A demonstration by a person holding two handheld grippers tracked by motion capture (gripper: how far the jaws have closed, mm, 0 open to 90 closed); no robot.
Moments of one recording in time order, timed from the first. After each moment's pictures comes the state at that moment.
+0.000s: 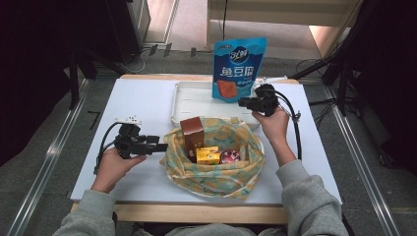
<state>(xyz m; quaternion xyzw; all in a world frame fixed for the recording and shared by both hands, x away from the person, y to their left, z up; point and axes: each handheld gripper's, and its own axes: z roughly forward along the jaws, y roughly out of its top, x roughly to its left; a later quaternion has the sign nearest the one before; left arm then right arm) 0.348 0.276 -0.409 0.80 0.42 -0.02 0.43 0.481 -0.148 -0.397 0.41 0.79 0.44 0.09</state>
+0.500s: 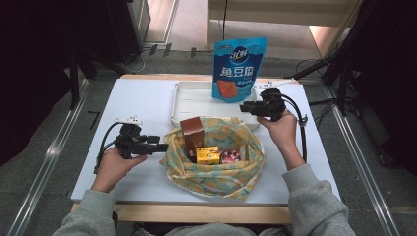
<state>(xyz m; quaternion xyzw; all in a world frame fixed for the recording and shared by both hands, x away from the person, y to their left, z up) 0.348 0.273 -0.408 0.80 0.42 -0.02 0.43 0.454 -0.159 -0.379 0.38 0.80 0.45 0.07</state>
